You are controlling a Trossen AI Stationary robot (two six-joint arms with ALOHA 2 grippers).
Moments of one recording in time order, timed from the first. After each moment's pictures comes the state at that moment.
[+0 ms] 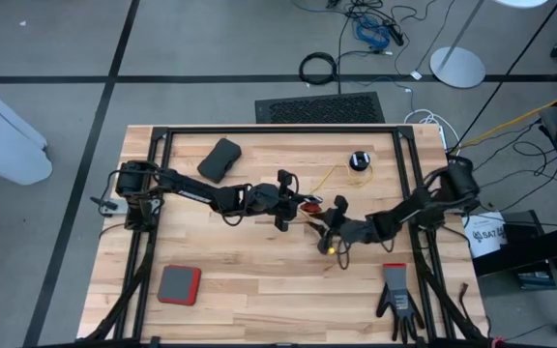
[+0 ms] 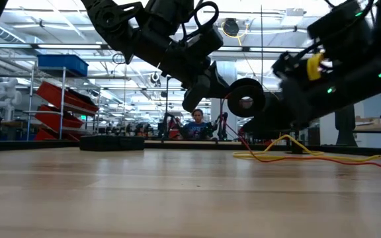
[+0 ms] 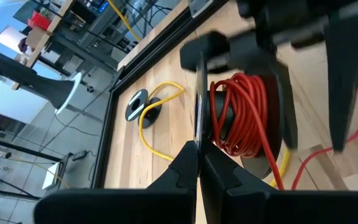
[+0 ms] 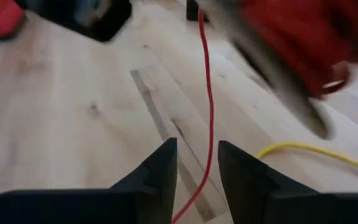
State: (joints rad) left arm 0.01 1.87 1.04 0.45 -0.26 0.71; right arm 0.27 1.72 0.38 0.87 0.62 0.33
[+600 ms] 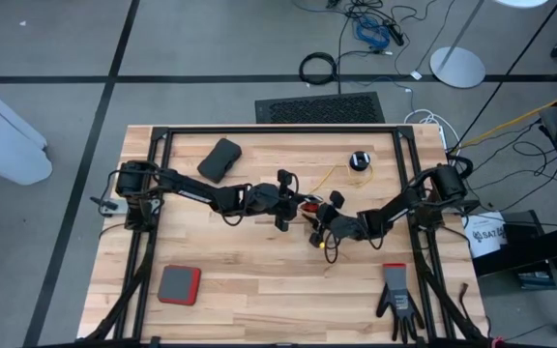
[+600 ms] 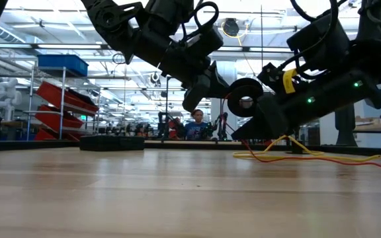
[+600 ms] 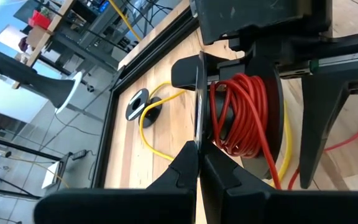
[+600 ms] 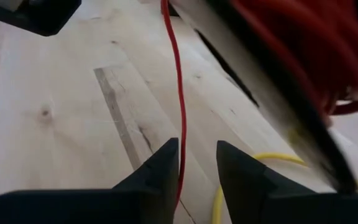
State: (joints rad) left arm 0.00 1.87 1.04 0.45 -0.26 0.71; right arm 0.20 1.80 0.45 0.86 0.65 0.29
